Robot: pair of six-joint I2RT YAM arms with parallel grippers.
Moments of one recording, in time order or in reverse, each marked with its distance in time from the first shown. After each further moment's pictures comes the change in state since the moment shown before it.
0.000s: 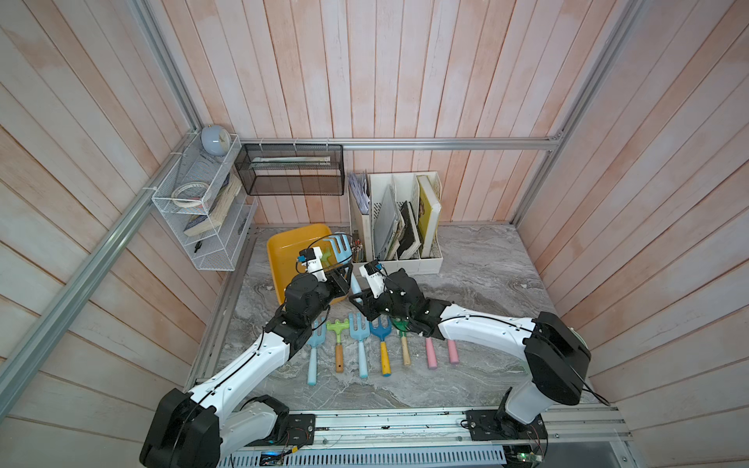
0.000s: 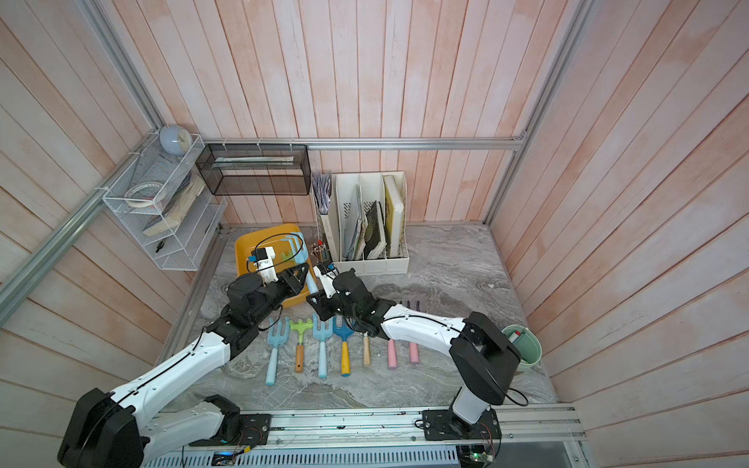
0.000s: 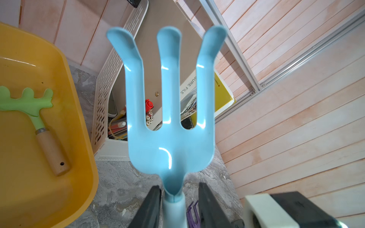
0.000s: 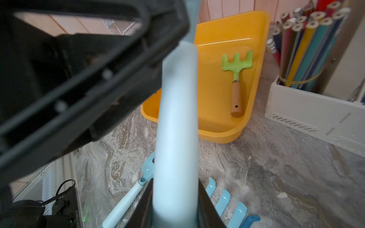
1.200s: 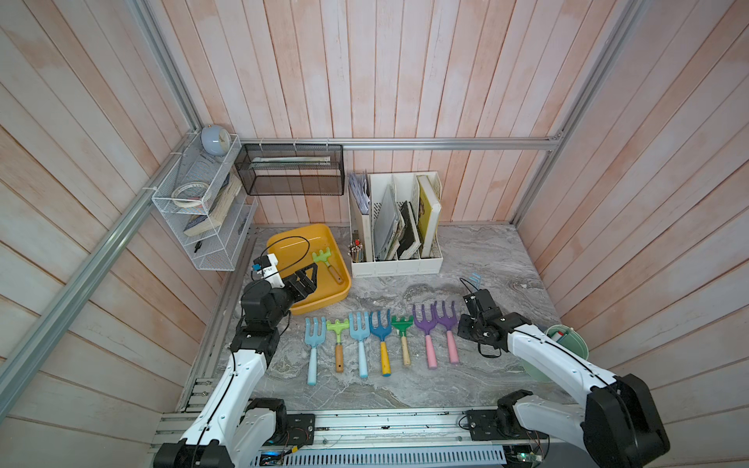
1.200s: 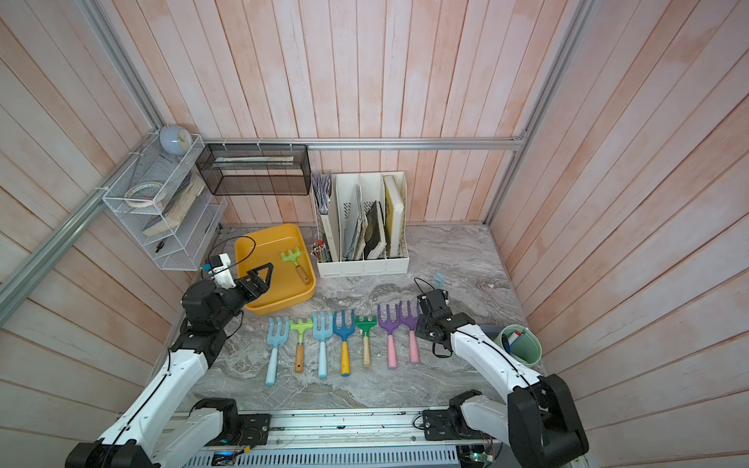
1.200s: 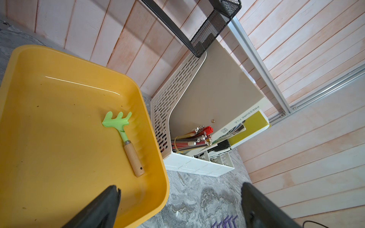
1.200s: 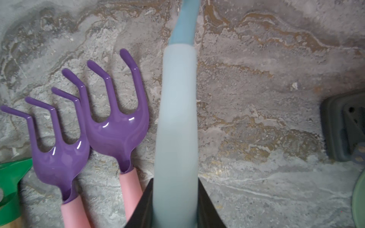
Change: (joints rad) left arm 0.425 -0.181 -0.109 -0.121 0.238 0.093; right arm -0.574 -0.464 -0.436 -0.738 0.286 0.187
